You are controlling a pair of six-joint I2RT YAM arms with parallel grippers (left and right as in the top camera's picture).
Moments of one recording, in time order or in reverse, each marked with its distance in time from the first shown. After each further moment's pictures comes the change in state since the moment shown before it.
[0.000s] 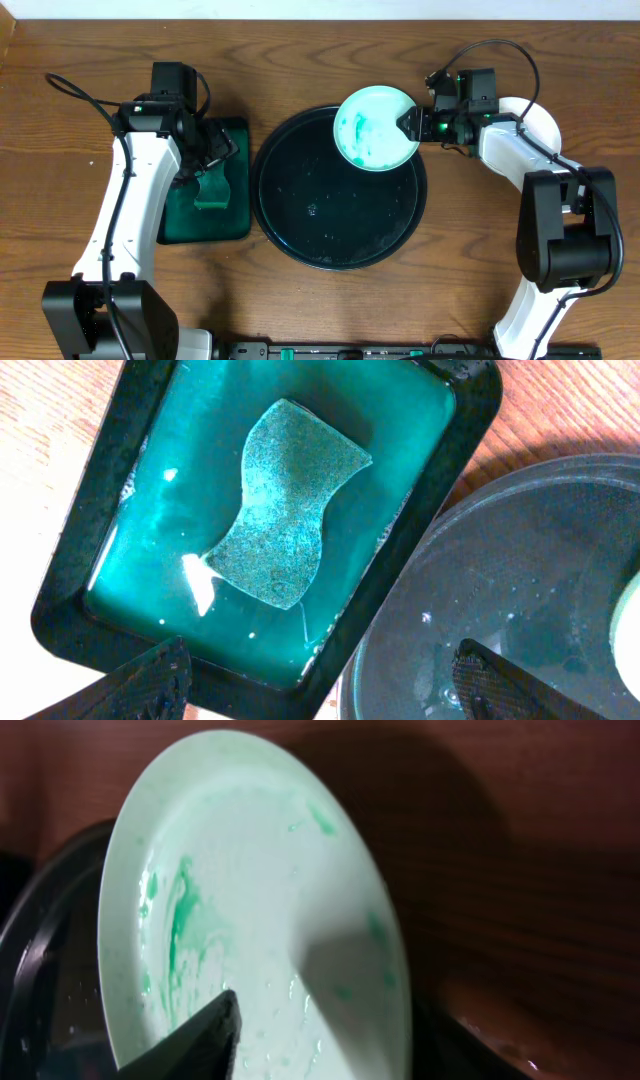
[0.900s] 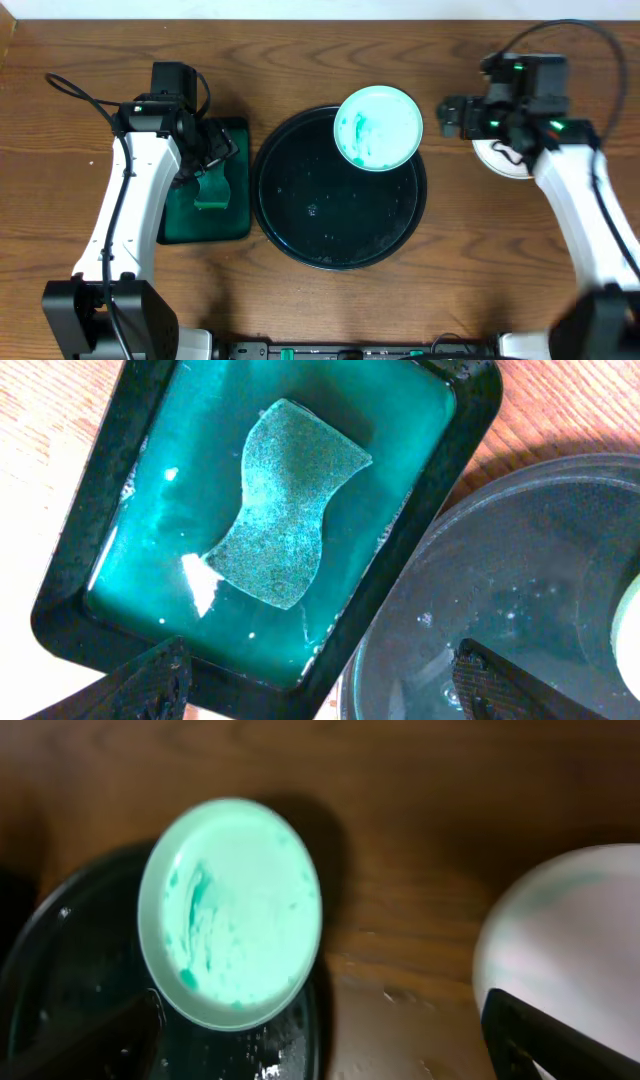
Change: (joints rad) left arm 0.000 0.000 0.000 0.000 0.000 0.000; right arm -0.066 -0.391 0.014 -0.362 0.190 -0.101
